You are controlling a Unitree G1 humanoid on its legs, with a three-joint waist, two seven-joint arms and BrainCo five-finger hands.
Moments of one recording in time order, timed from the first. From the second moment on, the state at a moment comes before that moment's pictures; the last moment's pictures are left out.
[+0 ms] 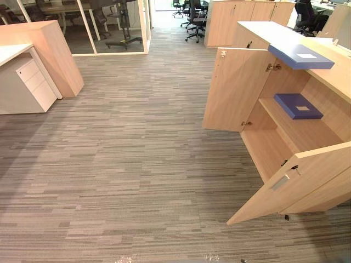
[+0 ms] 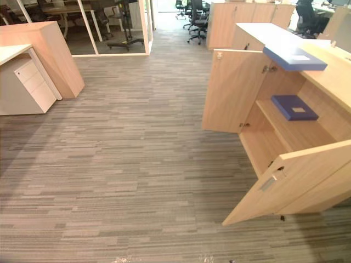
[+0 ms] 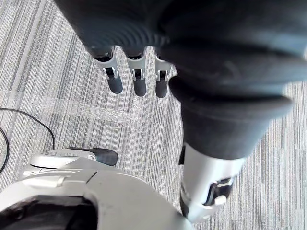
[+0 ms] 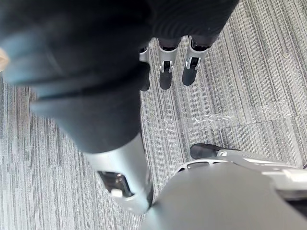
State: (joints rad) left arm 0.19 0.11 0.17 1.13 -0.06 -0.09 0.01; right arm 0.10 -0.10 -0.26 1.17 -0.14 0.00 -0.03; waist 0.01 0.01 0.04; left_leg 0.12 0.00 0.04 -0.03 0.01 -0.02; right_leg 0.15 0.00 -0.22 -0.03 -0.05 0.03
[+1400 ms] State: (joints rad) left arm 0.09 0.11 0.23 1.03 -0.13 -0.15 0.14; right arm 0.01 -0.08 -0.32 1.21 -0.14 0.00 -0.07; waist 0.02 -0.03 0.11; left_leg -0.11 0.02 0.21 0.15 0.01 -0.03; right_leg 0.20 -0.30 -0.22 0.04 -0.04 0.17
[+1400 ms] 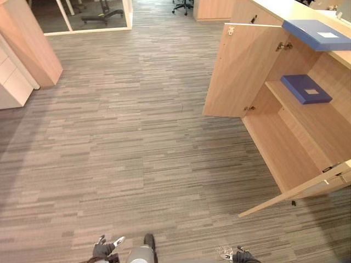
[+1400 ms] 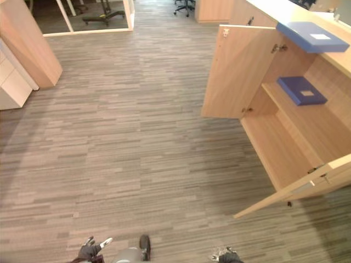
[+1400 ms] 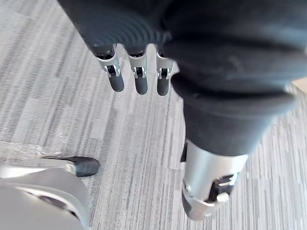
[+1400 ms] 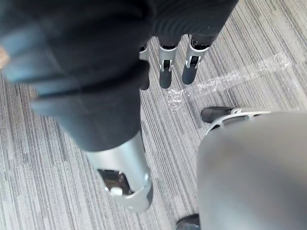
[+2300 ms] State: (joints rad) left arm 0.10 0.00 0.30 0.99 -0.12 -0.15 0.10; right arm 0.01 -0.03 -0.35 1.11 -0.02 -0.02 -0.10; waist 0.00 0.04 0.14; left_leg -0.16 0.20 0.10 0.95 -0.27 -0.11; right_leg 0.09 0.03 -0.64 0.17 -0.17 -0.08
